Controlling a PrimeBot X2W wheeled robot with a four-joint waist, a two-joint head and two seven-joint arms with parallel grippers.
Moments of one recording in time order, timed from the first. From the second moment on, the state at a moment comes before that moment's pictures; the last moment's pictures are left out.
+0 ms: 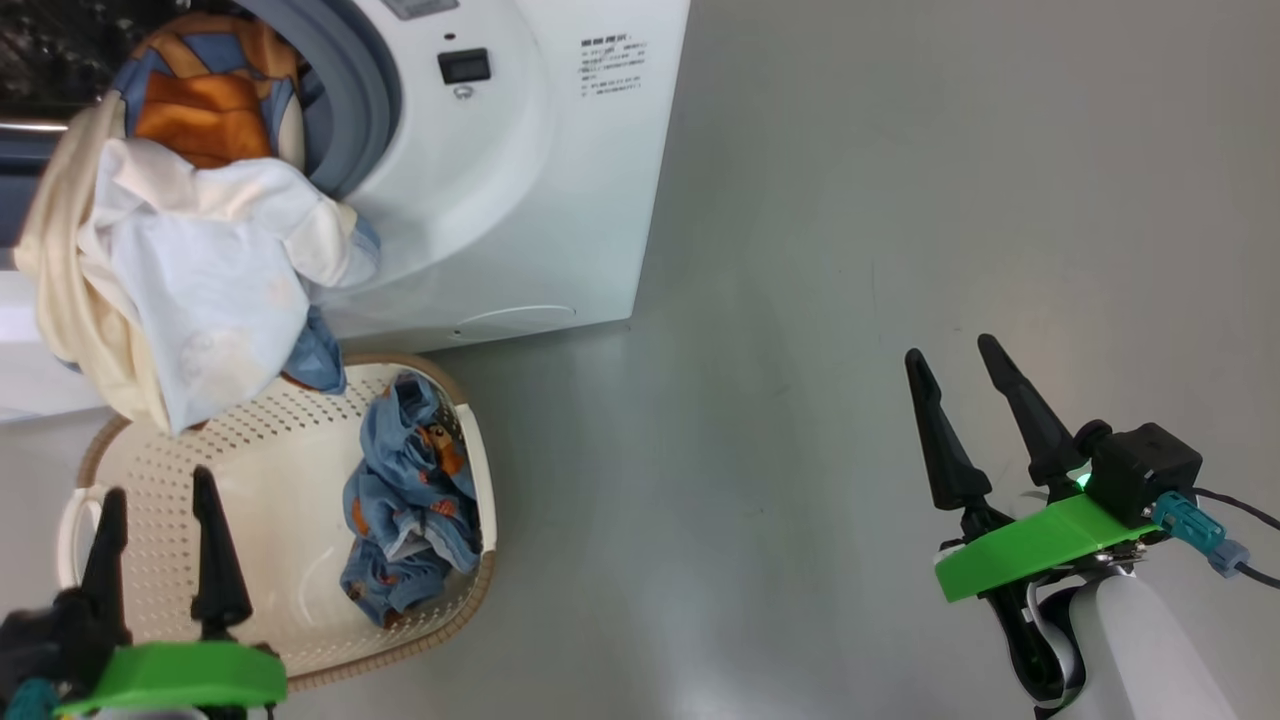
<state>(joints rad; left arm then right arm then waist) -0.08 0.04 0.16 0.12 -0.22 0.01 -0.26 -0.28 -0.10 0.08 0.22 0.29 0.13 -0.25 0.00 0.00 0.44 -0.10</state>
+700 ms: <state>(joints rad) -0.33 0.05 0.24 0.38 -0.24 -0.06 -0.26 -0.30 -0.11 0.08 0.20 0.29 0.13 -0.25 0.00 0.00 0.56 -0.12</state>
